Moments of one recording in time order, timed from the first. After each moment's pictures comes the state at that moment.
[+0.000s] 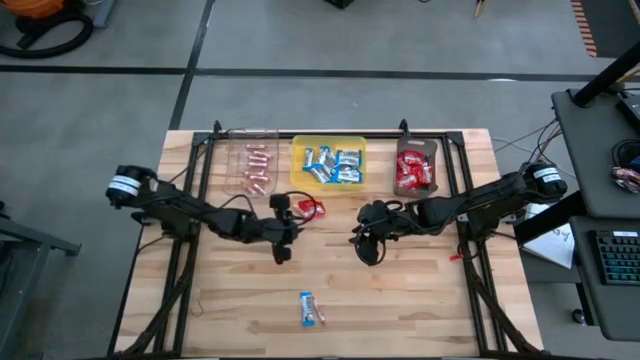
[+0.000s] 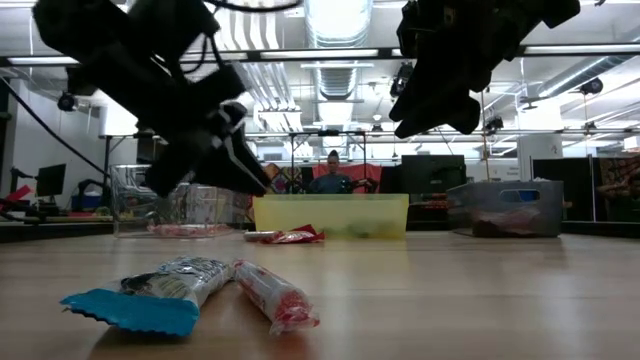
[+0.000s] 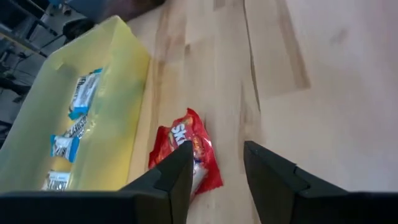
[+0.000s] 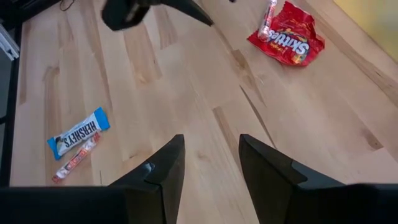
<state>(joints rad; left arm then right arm) -0.19 1.52 0.60 0.24 -0.49 0.24 0.18 1.43 0.86 -0.18 0.13 0.58</state>
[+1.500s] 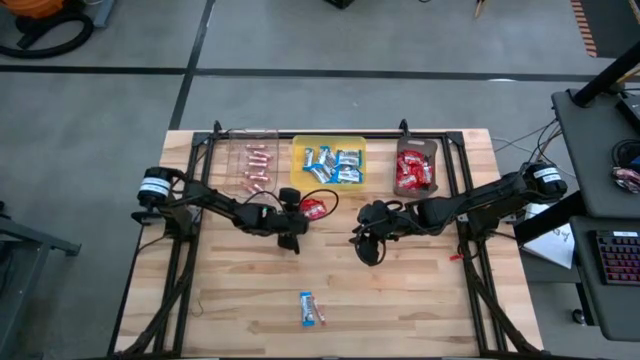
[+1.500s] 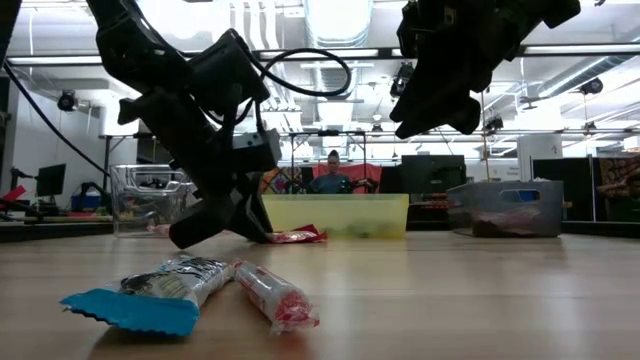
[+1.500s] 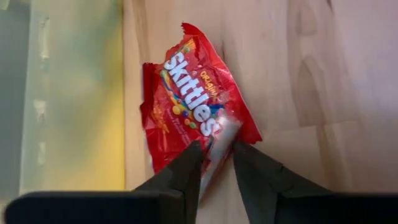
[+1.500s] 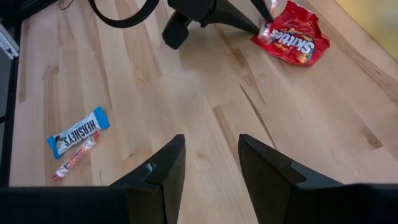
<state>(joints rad) -0.06 1.77 0.74 0.06 -0.50 0.35 0.18 1.43 0.86 -0.18 0.13 0.58</state>
